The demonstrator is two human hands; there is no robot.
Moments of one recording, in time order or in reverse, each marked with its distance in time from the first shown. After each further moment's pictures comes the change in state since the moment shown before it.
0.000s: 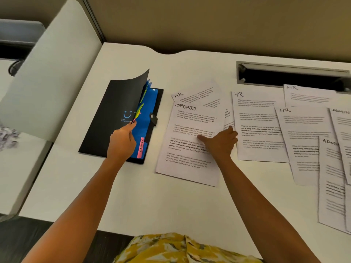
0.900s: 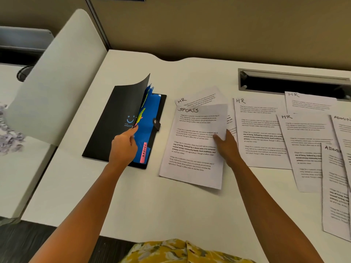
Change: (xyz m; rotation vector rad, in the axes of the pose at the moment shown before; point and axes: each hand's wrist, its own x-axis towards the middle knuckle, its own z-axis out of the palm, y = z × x) left_hand 0.000 -0.006 0.002 -0.080 0.056 0.013; right_hand 0.012 0.010 -0.017 0.442 -0.224 -0.139
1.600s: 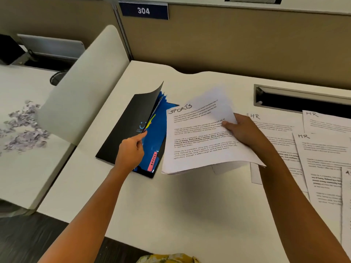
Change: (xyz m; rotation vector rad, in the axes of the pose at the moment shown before) left_hand -0.005 0.000 -0.023 -0.062 0.006 -0.026; right_hand -0.001 -0.118 -0.036 -0.200 -0.239 -0.277
